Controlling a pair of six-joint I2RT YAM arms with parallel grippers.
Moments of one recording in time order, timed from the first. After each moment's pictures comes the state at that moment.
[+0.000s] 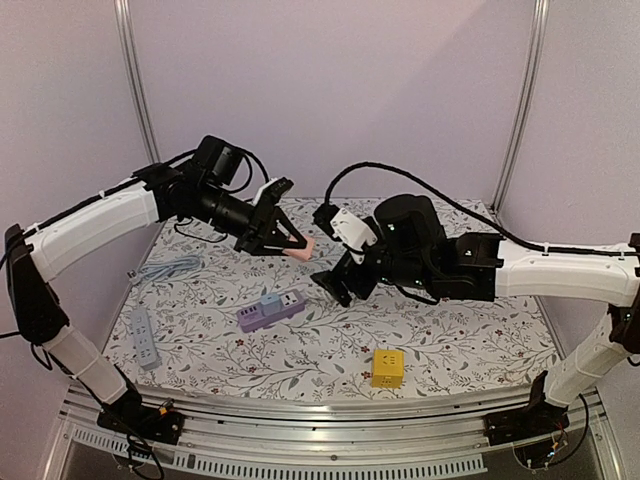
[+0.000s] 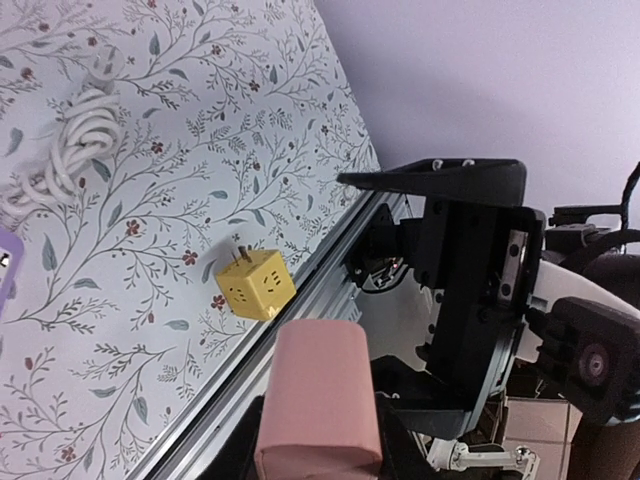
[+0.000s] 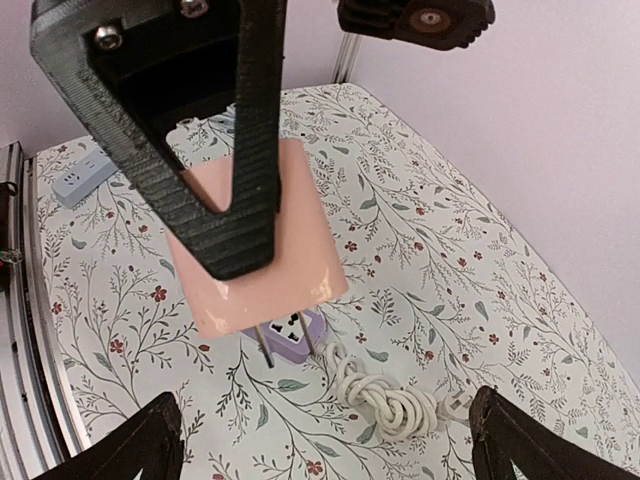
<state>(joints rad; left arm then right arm) -0.66 1.56 1.46 -0.70 0.77 -0.58 1.11 1.52 1.22 -0.15 0.23 -0.13</state>
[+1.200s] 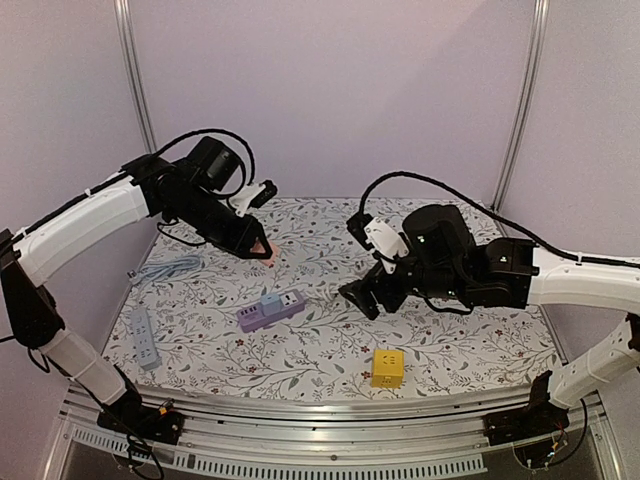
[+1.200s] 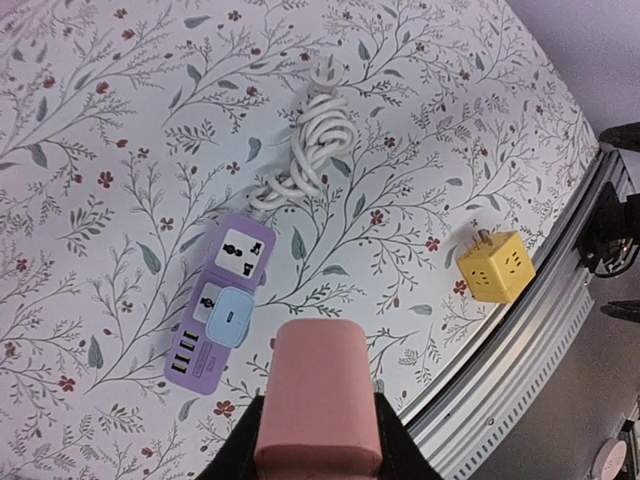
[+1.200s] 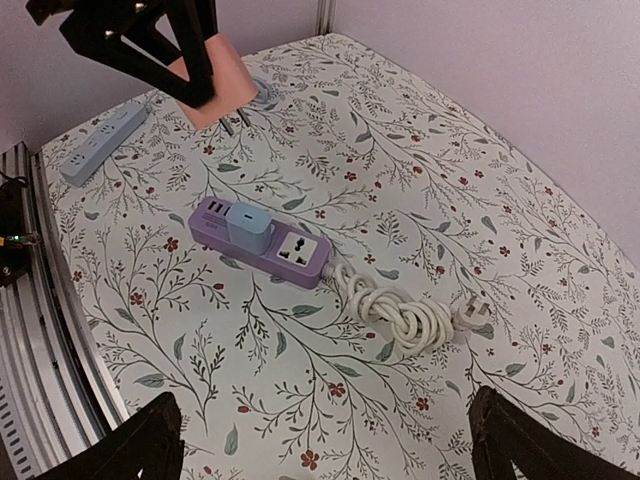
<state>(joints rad) -0.68 1.53 1.52 -0.99 0.24 -0.17 1.11 1.35 1.10 -0.30 0.24 0.06</state>
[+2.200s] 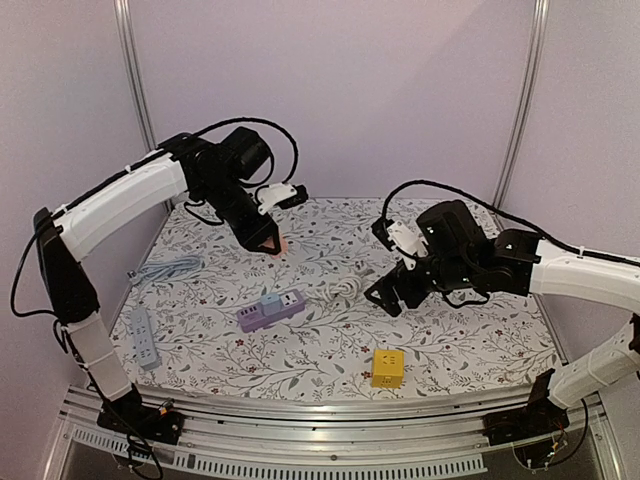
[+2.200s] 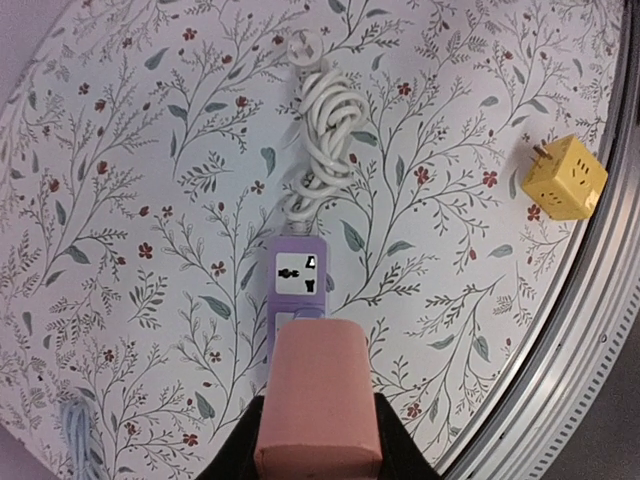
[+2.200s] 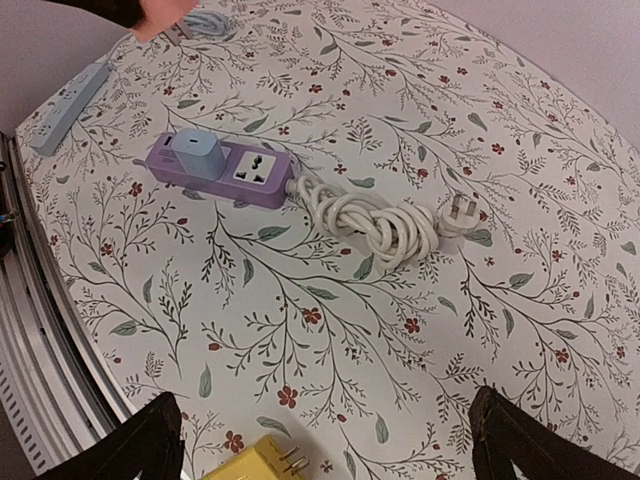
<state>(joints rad) -0.70 1.76 1.82 -1.18 0.15 0.29 0.95 1.33 1.06 -0.44 0.09 0.13</state>
